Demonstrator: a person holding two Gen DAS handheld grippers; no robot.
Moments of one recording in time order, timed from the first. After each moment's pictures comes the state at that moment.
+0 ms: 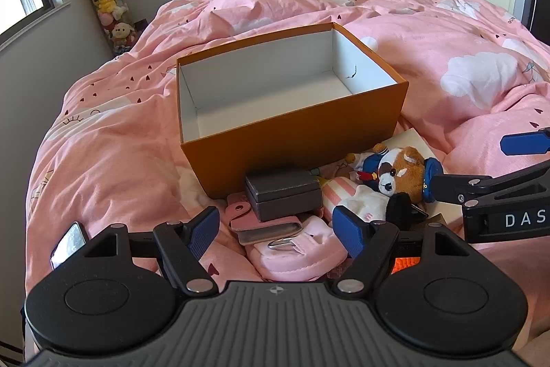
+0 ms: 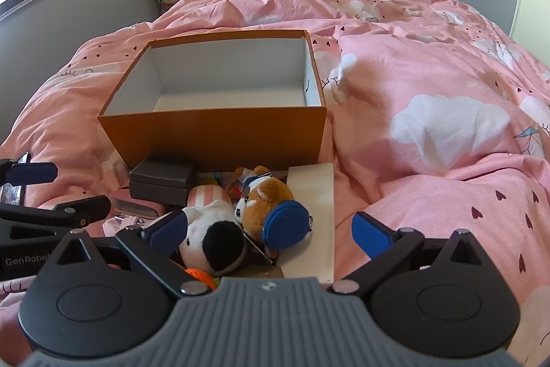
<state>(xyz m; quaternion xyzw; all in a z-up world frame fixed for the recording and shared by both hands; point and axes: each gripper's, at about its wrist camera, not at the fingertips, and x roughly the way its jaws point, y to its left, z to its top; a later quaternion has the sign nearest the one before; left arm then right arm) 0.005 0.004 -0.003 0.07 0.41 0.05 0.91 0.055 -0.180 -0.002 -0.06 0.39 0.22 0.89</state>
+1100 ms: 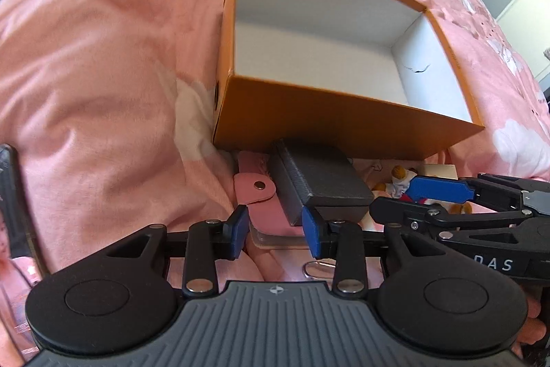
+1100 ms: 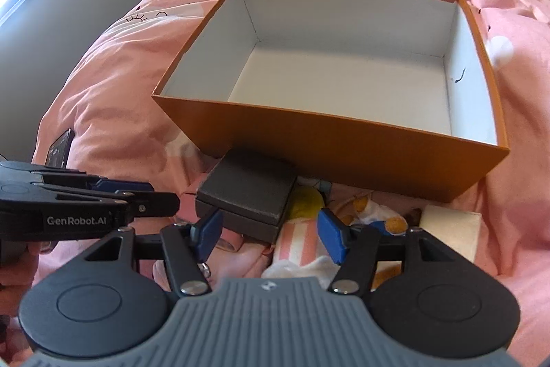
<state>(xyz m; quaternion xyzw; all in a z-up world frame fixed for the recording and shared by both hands) 0.080 0.120 -0.062 -0.19 0.53 0.05 0.82 0.148 -0.070 -0.039 -0.07 0.49 0.39 0.78</state>
